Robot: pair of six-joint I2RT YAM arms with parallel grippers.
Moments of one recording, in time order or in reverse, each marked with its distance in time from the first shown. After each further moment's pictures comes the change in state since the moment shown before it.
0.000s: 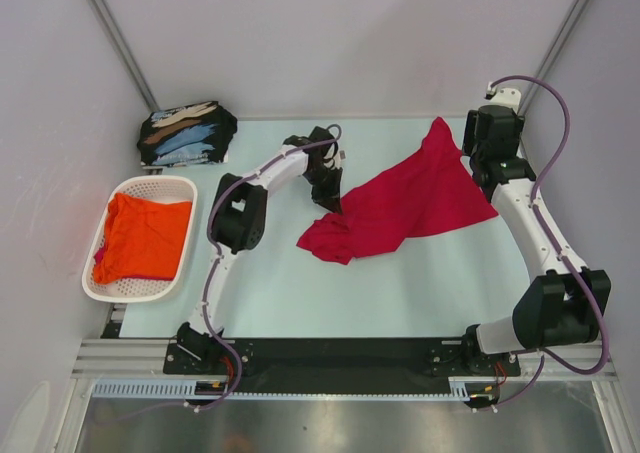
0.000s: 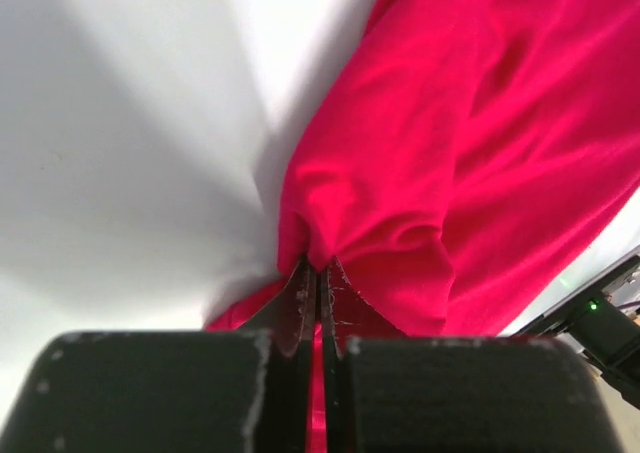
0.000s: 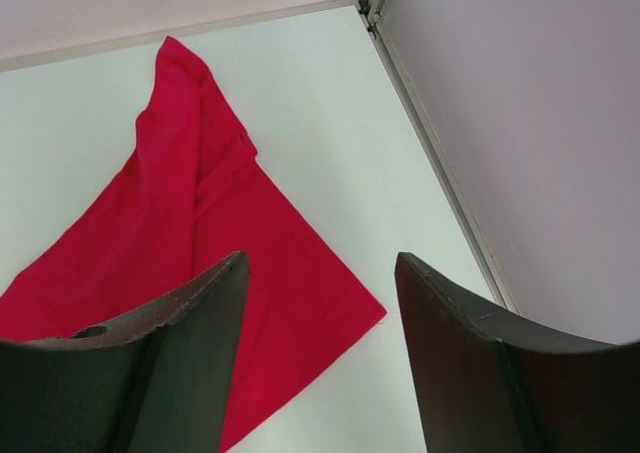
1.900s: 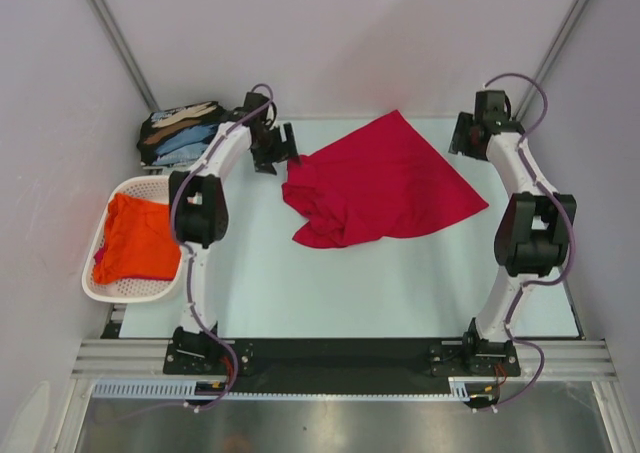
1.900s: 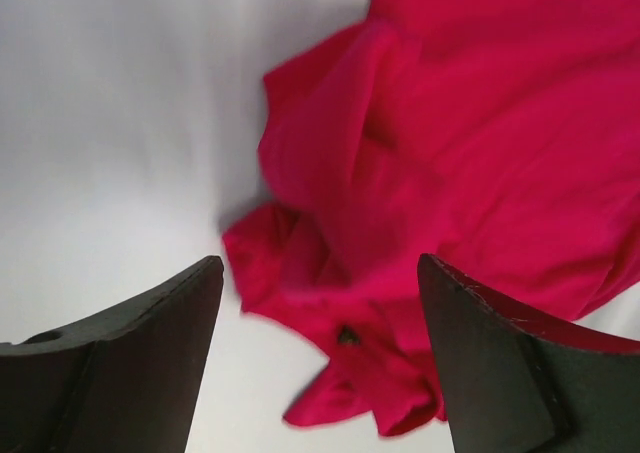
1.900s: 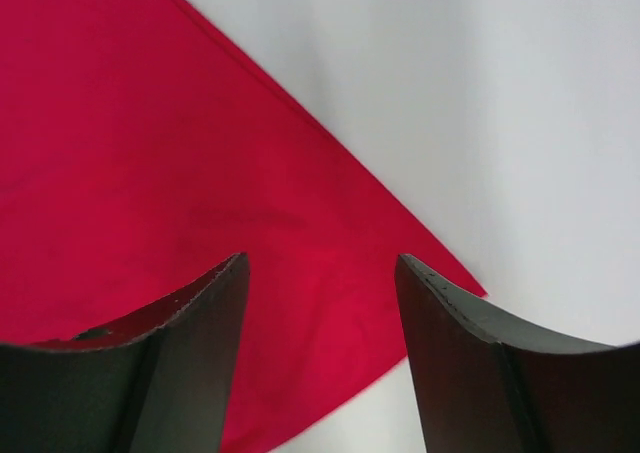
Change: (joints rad) left arm 0.283 -0.173 -0.027 0.070 -0.204 -0.060; right arm -0.137 0.473 0.351 -0.293 -0.359 0.169
